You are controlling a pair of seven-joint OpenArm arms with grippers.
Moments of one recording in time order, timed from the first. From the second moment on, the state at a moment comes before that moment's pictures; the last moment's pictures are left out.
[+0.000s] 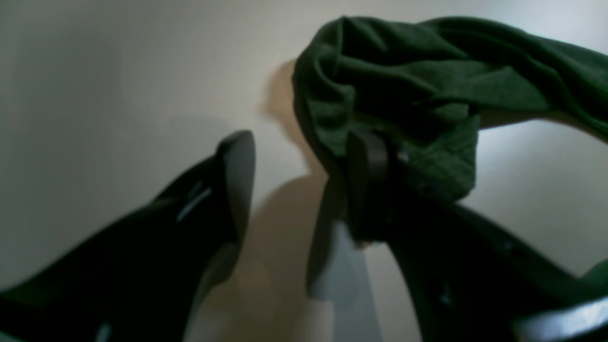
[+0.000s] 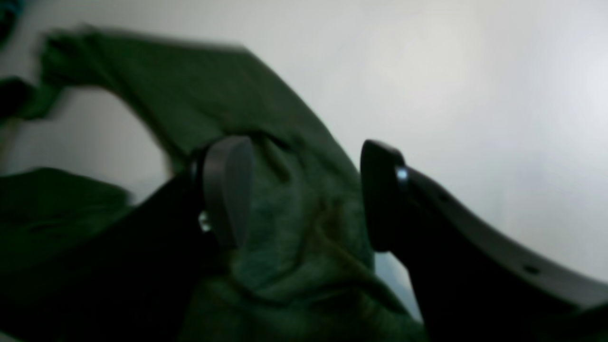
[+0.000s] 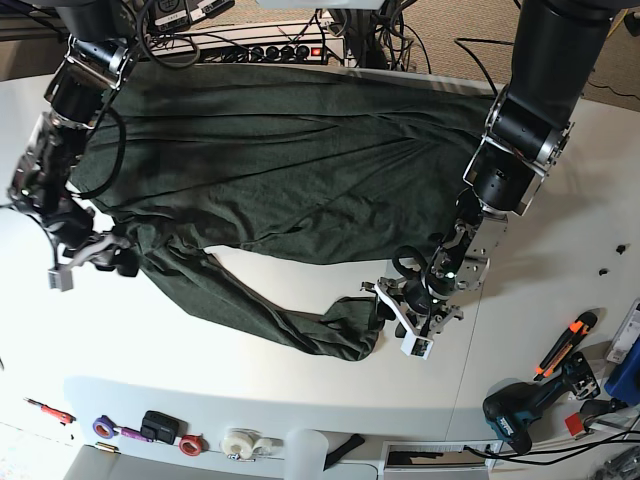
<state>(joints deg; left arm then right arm) -36.4 -7.6 35.3 33.1 -33.4 -13.7 2.7 15.2 23.4 28.9 64.3 32.5 37.1 -51.1</state>
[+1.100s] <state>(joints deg) -36.4 -7.4 35.3 33.1 -33.4 -13.8 2.7 18.7 22.8 45.5 50.3 38.6 37.2 -59.4</state>
